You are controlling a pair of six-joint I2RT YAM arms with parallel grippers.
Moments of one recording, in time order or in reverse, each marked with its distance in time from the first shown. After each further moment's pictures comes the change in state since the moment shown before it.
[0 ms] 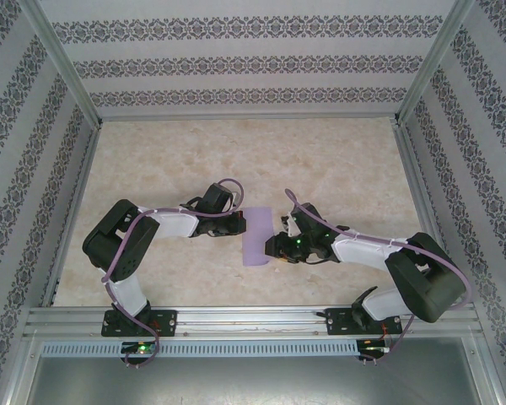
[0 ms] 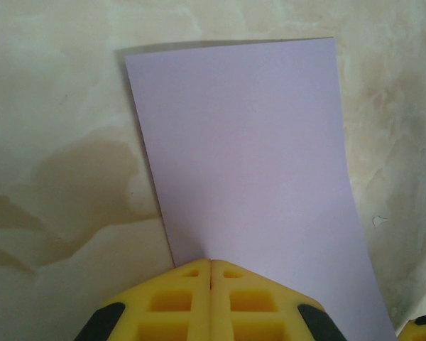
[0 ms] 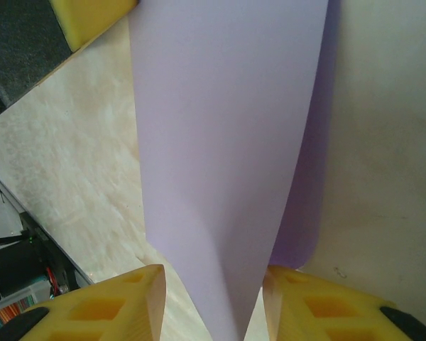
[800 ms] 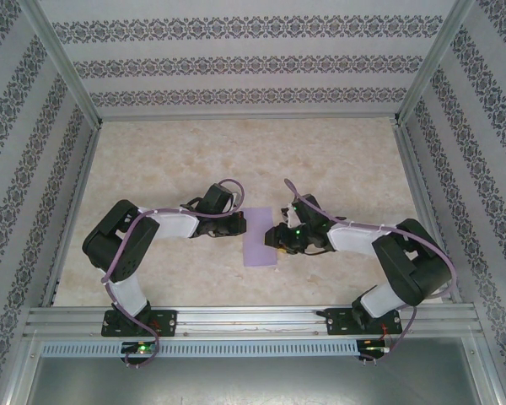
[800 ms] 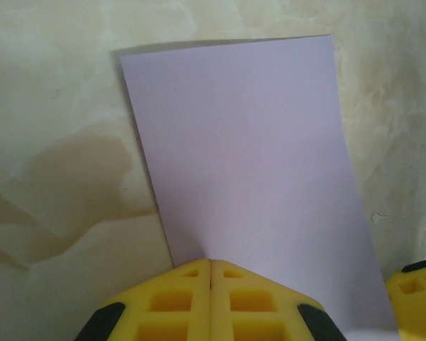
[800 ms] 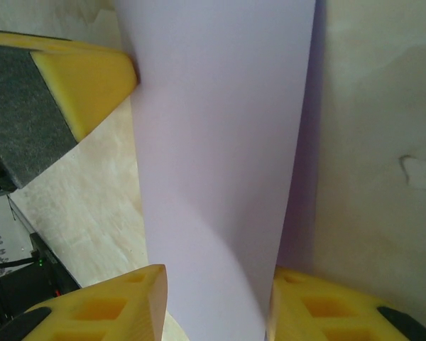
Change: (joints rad) left arm -0.006 -0.003 -0.003 0.003 -0.003 -0.002; right arm -0.079 0.126 0.073 0.037 -0.047 -0.046
